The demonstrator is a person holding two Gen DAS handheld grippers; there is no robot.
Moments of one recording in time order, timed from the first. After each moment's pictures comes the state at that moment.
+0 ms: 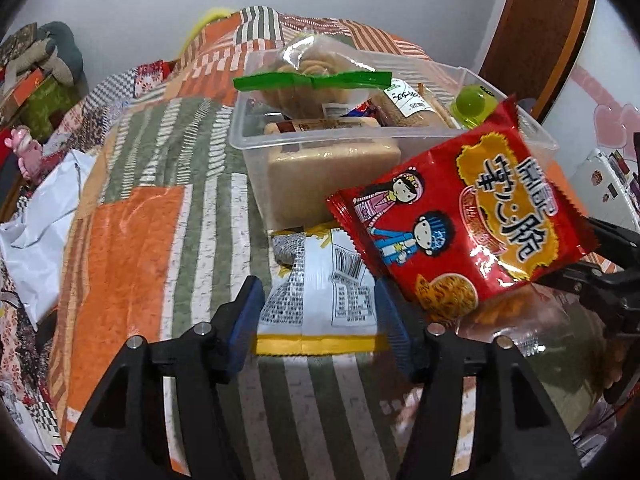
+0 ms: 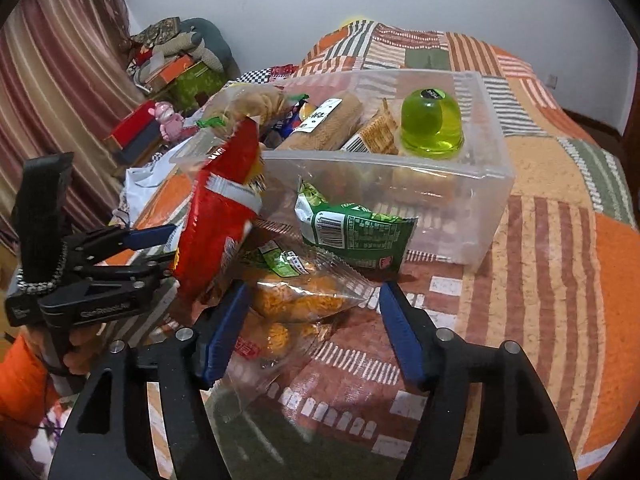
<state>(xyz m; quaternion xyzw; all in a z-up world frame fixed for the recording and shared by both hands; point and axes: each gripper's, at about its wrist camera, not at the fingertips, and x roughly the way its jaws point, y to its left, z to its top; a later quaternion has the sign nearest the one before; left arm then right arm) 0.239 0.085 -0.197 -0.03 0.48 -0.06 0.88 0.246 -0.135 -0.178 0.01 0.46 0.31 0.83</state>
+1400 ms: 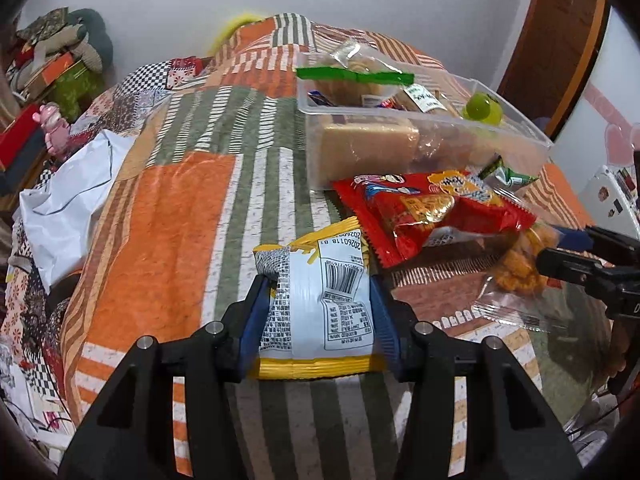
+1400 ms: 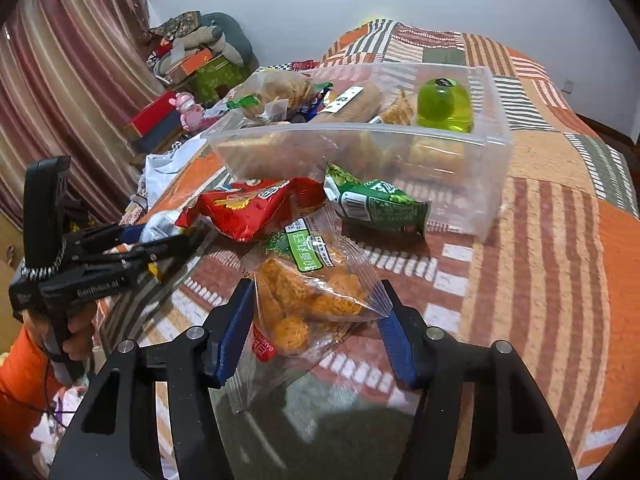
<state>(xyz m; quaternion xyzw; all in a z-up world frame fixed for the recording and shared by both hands) 0.184 0.106 -0.185 -0.05 0.46 -0.02 0.89 0.225 -0.150 -0.175 0.00 0.45 0.34 0.83</state>
